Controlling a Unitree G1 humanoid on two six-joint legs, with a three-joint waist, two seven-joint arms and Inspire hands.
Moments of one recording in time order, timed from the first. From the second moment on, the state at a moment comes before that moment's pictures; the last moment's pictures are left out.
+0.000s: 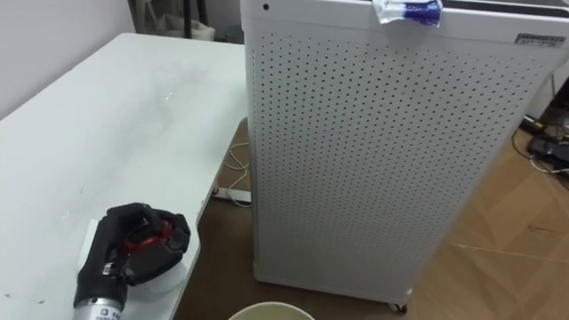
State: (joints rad) left arm 0.05 0.20 -0.16 0.26 -0.06 -0.32 0.29; right arm 0.13 -0.23 0.21 0.76 0.34 -0.14 0.20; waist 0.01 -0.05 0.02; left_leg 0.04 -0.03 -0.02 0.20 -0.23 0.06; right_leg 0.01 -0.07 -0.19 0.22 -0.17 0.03
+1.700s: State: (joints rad) left arm -0.07 0.14 -0.40 0.23 -0.32 -0.24 -0.04; right arm -0.10 -0.24 0.28 0.78 0.35 -0.12 0.14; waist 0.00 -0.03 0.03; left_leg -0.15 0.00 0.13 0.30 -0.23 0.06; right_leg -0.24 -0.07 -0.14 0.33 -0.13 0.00
